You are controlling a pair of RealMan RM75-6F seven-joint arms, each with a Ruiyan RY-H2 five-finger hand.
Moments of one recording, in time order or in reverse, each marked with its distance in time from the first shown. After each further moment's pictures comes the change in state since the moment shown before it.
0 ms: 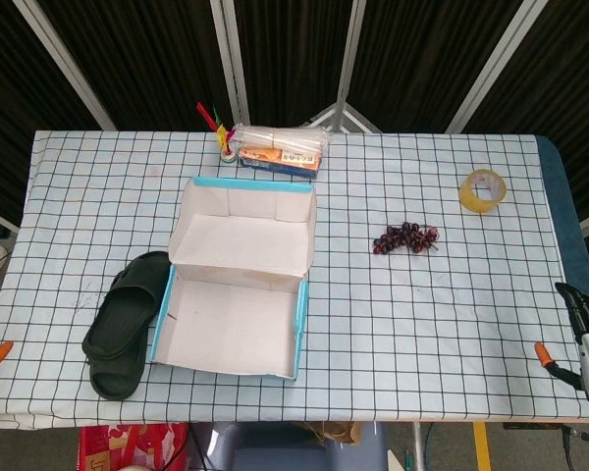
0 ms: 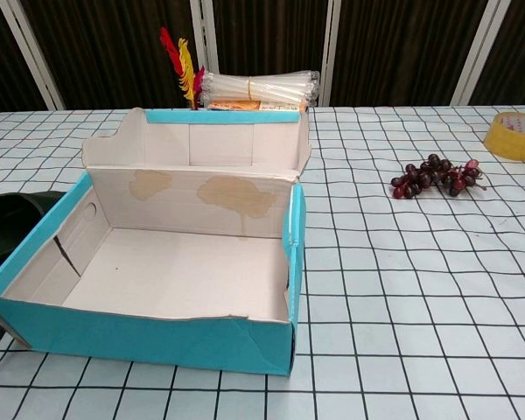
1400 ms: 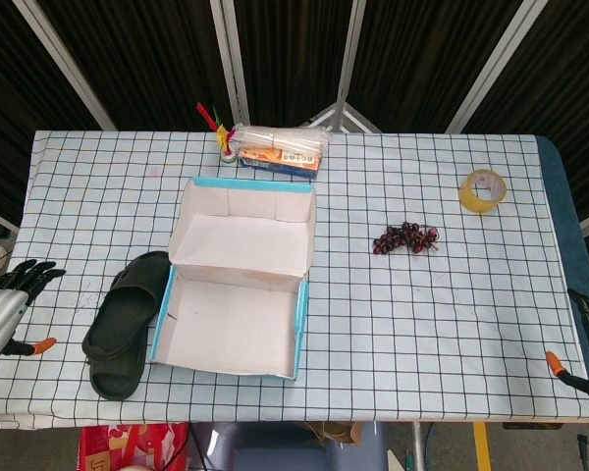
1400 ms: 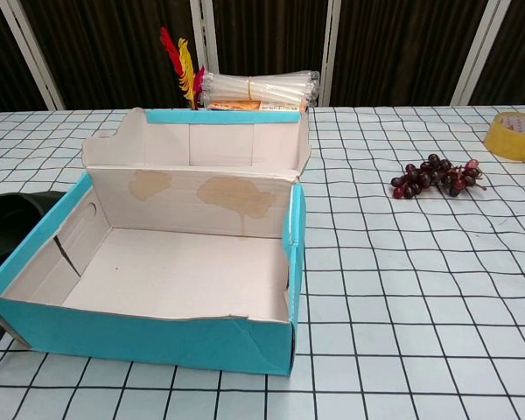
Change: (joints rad) left arm -0.310 0.316 -0.012 -0.259 -0.202 -0.605 0.119; right arm -0.004 0.098 -0.022 -0.073 0.060 -0.094 0.062
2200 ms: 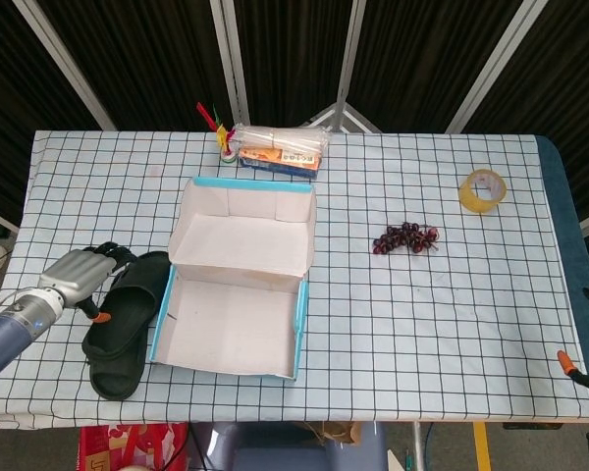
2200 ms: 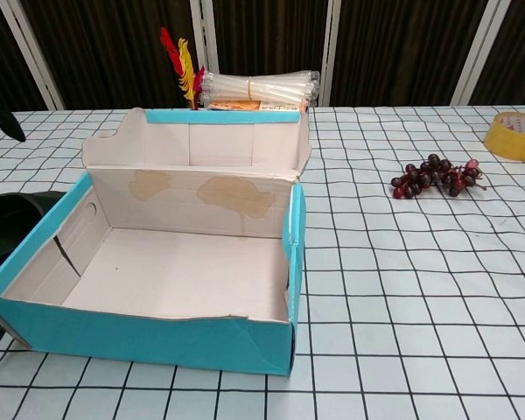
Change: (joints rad) left arm -0.583 -0.076 0.033 0.095 -0.568 -0.549 0.326; right arm -0.005 0.018 0.014 -0.012 0.061 -0.023 0.003
